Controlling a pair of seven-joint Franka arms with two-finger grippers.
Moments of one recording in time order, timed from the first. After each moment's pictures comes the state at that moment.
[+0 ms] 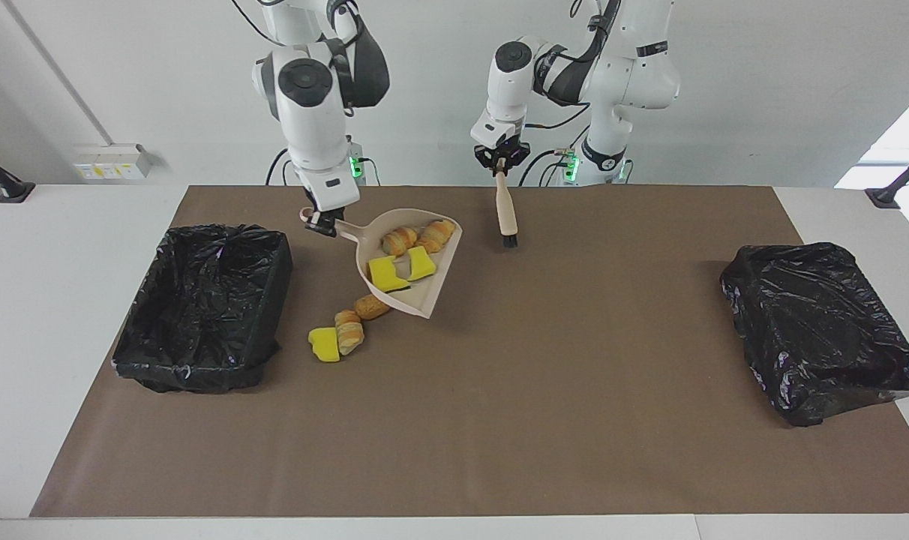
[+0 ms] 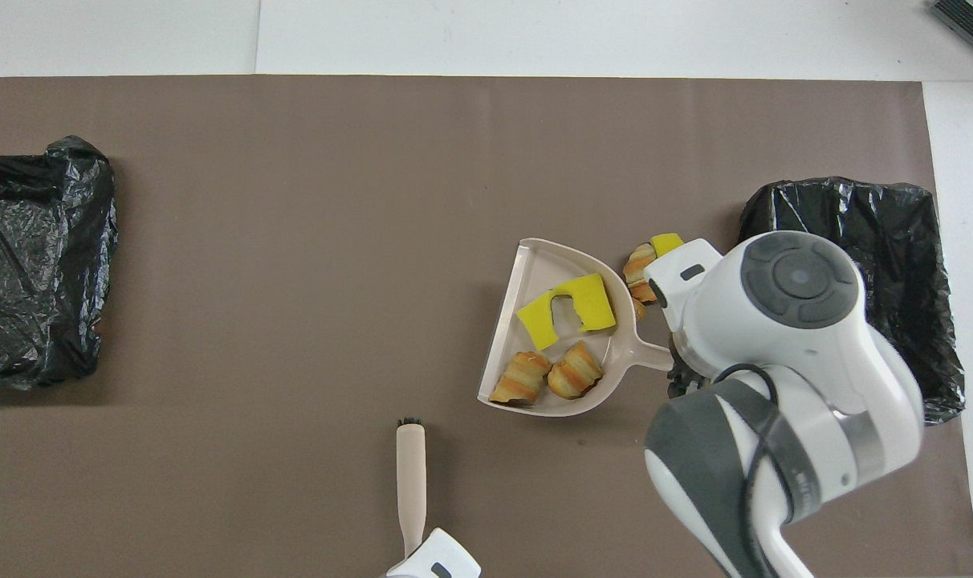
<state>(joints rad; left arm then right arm) -0.37 -0.46 -0.70 -2.63 -0.49 2.13 -0.72 0.02 -0.09 0.17 -1.94 -0.05 1.71 -1.00</state>
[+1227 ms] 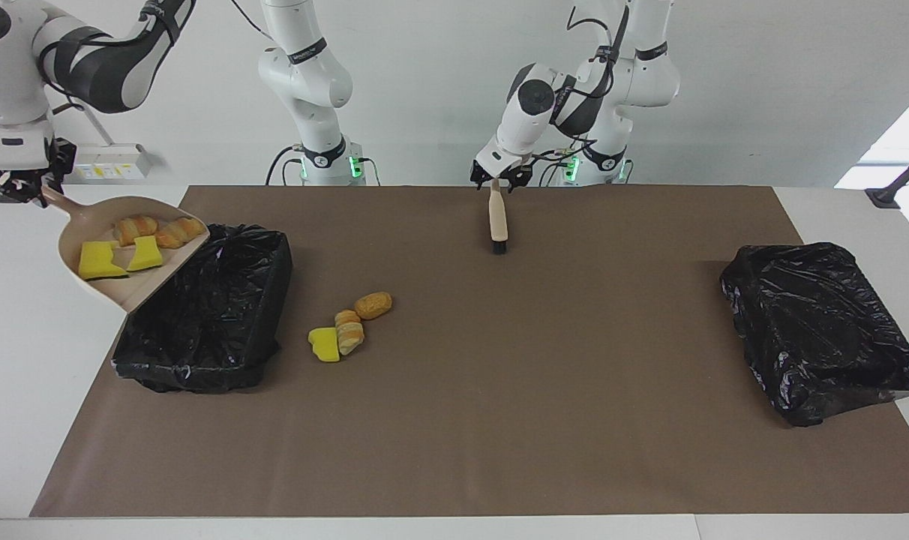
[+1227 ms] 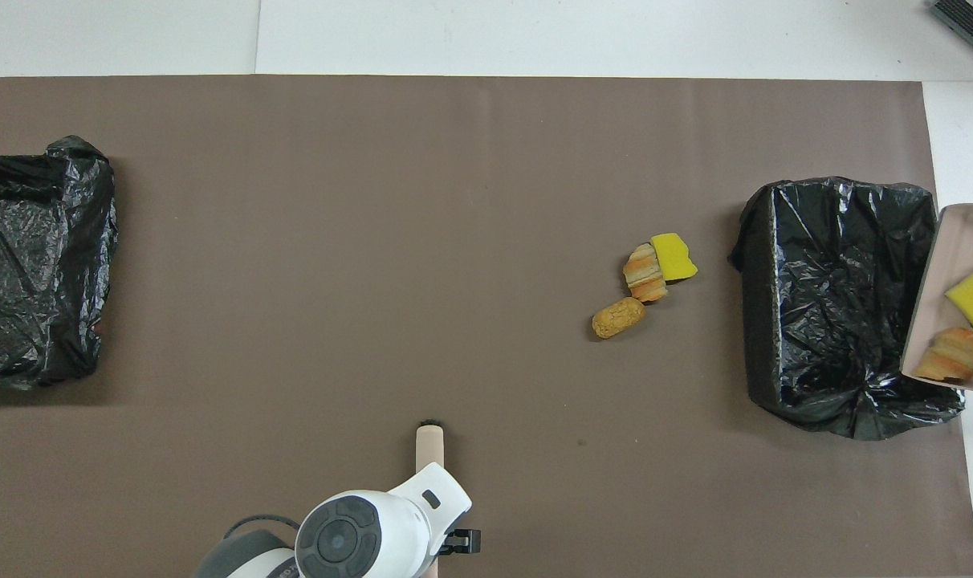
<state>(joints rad) -0.24 -0.30 -0.63 -2.53 -0.55 2.16 -0.41 -0.48 -0.04 0.01 -1.82 -0.51 1.92 -1.57</state>
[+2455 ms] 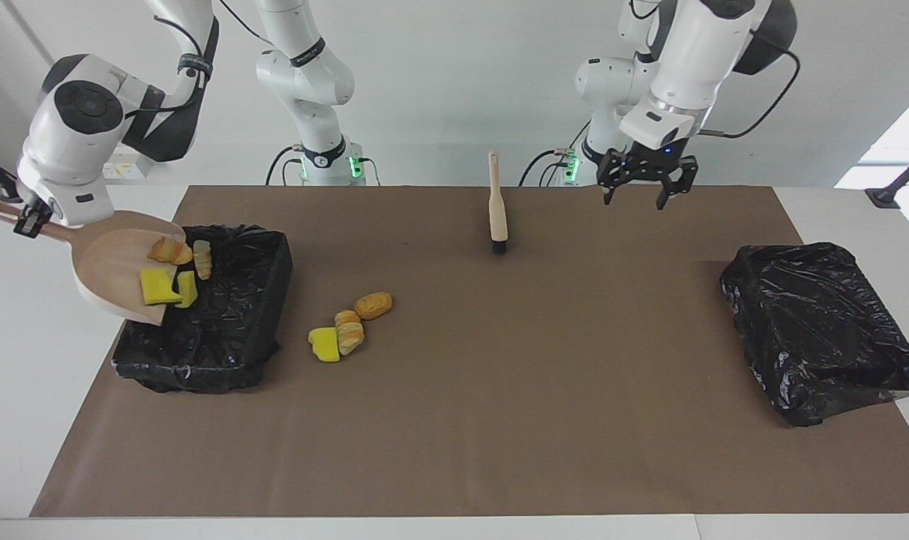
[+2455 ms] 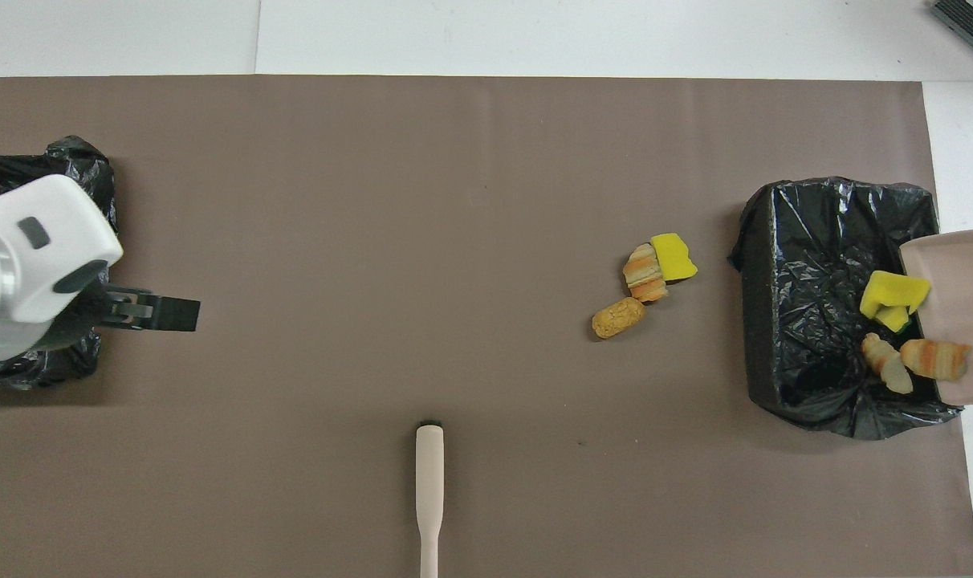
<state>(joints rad) -0.13 -0.18 -0.07 -1.73 0.02 1.65 0.01 -0.34 0.04 0.02 -1.86 -0.93 1.98 -1.61</state>
